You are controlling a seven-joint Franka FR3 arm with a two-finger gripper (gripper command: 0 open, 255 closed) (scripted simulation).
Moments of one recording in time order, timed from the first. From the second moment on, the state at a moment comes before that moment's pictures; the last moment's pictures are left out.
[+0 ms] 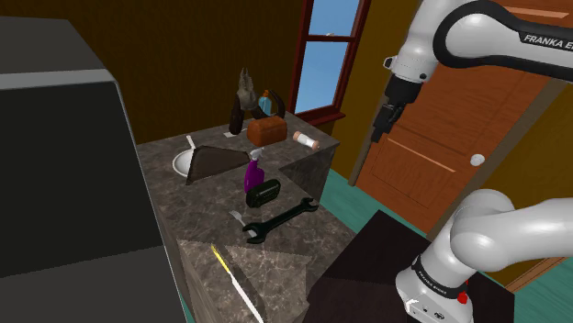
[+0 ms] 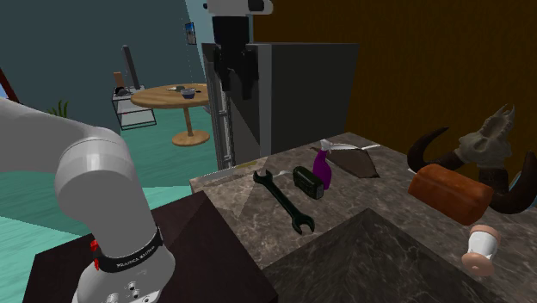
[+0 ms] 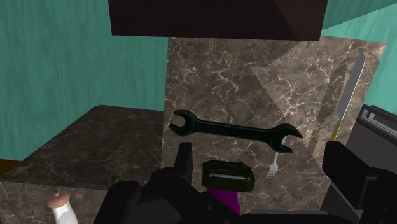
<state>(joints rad) -0.01 -0.82 -0.02 -2.39 0.03 1.60 -0.08</state>
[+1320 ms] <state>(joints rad) 0.11 -0.27 -0.19 -2.42 -0.03 2.20 -0.63</state>
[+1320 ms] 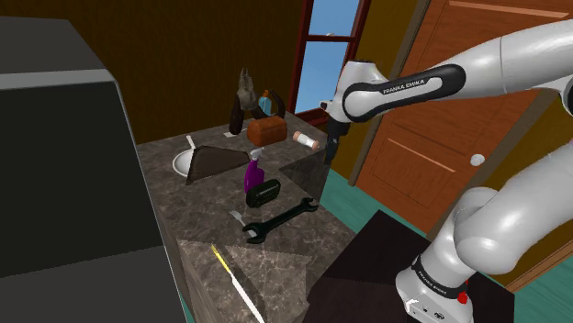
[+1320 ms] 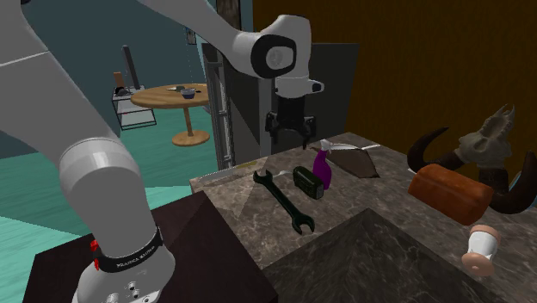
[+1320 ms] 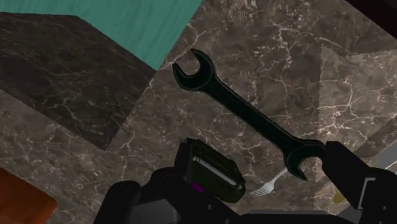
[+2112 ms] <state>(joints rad) 0.15 0.20 -0.18 -2.18 0.08 2.45 -1.01</state>
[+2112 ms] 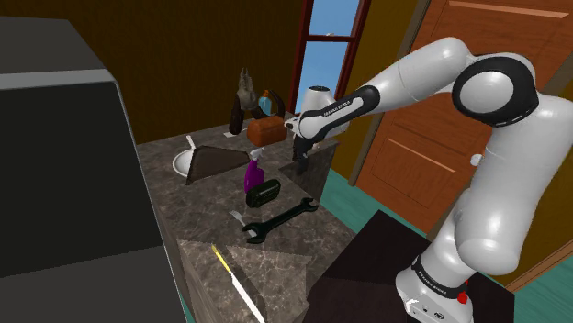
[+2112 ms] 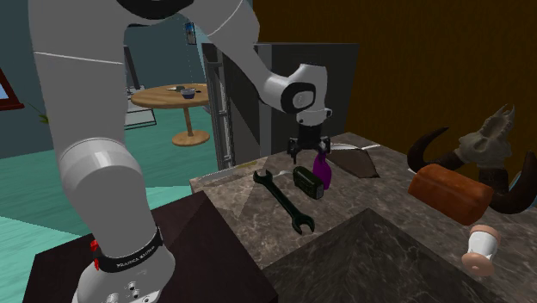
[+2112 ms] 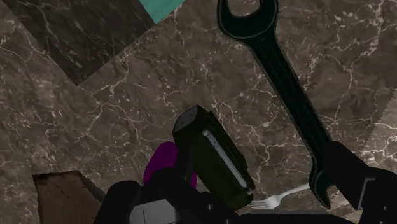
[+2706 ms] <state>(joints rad) 0.13 0.54 -0.10 -1.92 0.10 2.54 -1.22</state>
